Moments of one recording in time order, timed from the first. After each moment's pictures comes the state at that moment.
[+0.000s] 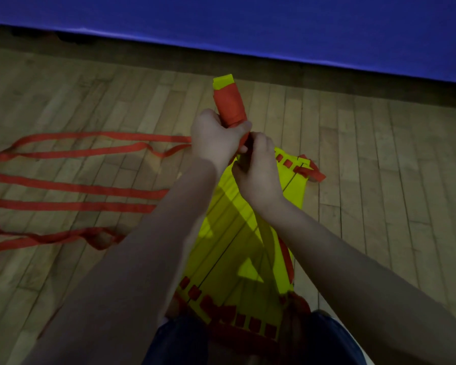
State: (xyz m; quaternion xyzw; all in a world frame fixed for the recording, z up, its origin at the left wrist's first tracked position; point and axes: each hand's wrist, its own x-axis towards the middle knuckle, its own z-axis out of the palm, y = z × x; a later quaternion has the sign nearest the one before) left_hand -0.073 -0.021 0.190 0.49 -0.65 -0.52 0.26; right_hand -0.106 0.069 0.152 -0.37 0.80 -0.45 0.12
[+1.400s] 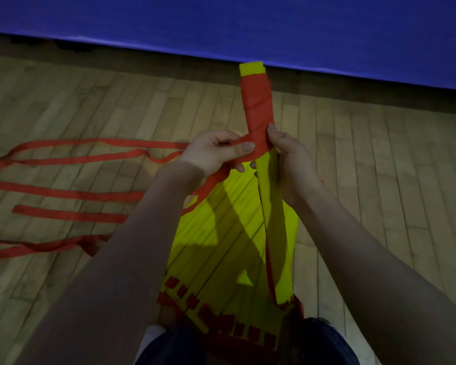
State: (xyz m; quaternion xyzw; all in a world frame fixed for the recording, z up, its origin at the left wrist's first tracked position) left_hand -0.048 -0.027 0.193 0.28 -0.66 -0.69 0.12; right_hand -0.151 0.083 0.189 -0.09 0.57 -0.70 0.43
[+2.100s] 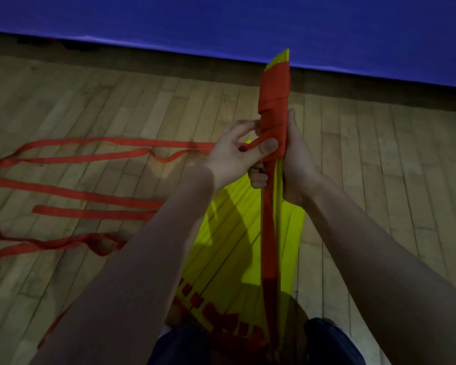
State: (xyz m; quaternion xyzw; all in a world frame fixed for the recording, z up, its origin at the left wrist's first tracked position) left_hand -0.063 -0.007 0.182 0.27 -0.66 -0.67 0.19; right_hand -0.146 0.079 0.194 -0.12 0.51 -0.62 0.58
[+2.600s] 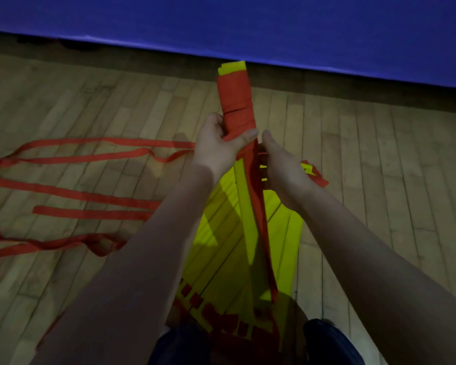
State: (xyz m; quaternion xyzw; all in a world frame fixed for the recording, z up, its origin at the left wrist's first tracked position) left_hand -0.065 -0.022 0.181 0.36 -0.61 -0.64 0.29; right_hand -0.137 0.073 0.184 -0.15 0.69 -0.54 0.46
